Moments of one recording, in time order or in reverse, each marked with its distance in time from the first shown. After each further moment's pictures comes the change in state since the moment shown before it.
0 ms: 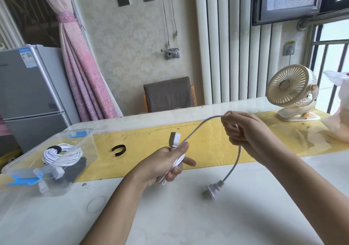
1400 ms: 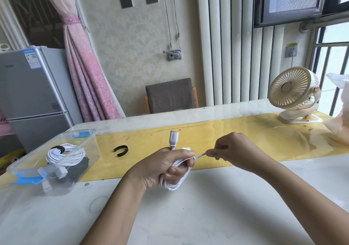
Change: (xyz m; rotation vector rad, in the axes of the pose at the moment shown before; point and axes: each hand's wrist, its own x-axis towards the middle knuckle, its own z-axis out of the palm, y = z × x) left_hand -0.008 0.006 -0.005 -0.207 -0.235 0.010; right_hand 0.002 0.031 0.009 -0.961 -0.079 0.034
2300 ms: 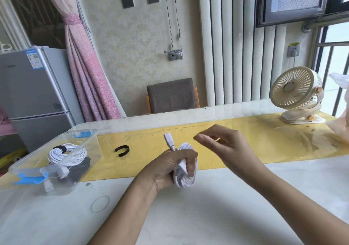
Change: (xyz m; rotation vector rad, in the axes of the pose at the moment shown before) left_hand 0.018 -0.013 0.009 -0.282 0.149 0.142; right_hand -0.011 -0.024 0.012 0.515 0.194 -0.302
